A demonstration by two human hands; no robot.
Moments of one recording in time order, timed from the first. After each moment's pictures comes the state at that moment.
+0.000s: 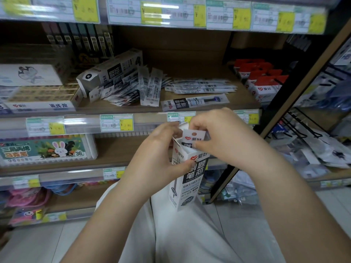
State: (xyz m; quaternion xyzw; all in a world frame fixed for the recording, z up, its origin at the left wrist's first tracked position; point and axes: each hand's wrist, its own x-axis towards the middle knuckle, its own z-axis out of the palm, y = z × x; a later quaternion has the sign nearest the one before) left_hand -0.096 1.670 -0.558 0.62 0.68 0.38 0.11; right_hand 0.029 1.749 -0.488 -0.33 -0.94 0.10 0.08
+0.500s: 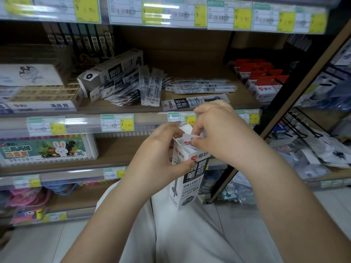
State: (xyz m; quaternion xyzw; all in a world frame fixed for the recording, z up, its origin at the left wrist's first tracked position) left_hand -0.097 1.671 -0.561 0.62 0.67 0.39 0.09; right_hand 0.023 1.748 -0.487 -0.38 -0.92 0.07 0.06
